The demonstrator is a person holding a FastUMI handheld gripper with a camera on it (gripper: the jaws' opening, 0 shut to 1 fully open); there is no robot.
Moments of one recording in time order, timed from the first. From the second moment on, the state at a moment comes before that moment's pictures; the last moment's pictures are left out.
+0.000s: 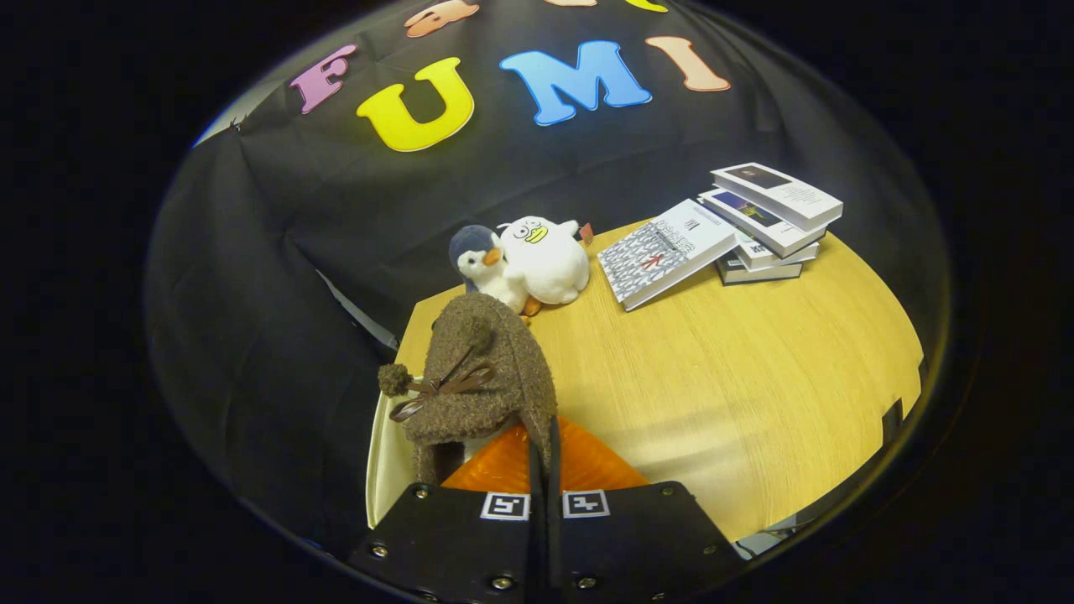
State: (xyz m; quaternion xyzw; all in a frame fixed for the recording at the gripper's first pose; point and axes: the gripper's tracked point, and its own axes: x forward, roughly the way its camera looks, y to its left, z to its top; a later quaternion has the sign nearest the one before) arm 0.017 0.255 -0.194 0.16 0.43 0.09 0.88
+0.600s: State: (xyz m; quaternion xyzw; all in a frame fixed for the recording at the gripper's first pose) arm 0.012 0.312 -0.206 0.18 0.44 0.10 0.88
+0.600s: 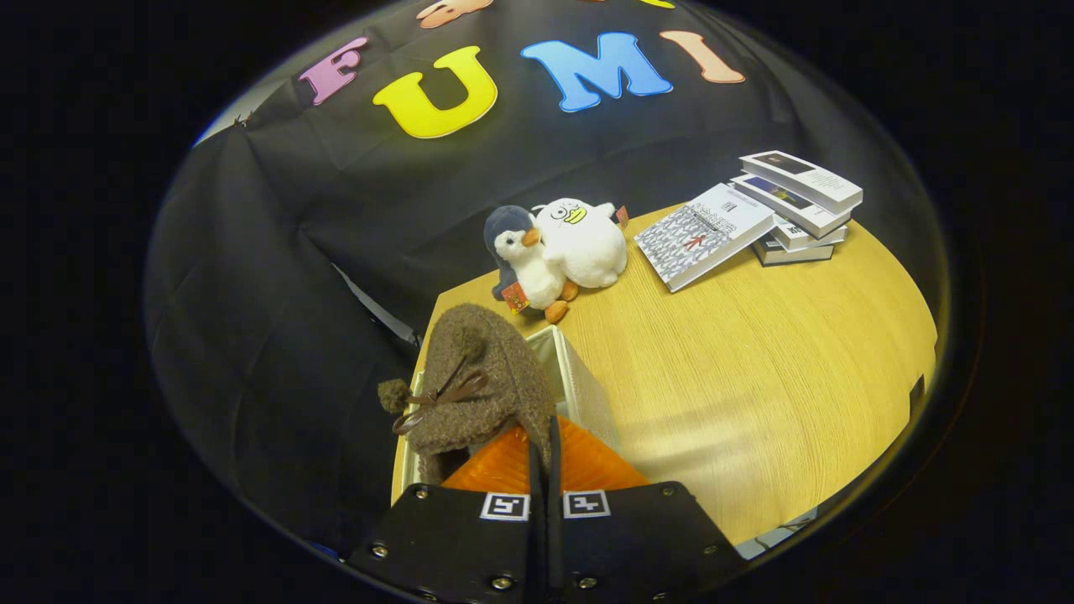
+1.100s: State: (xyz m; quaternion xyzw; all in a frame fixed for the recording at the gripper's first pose) arm 0.010 0.318 -0.193 0.16 0.42 0.13 0.89
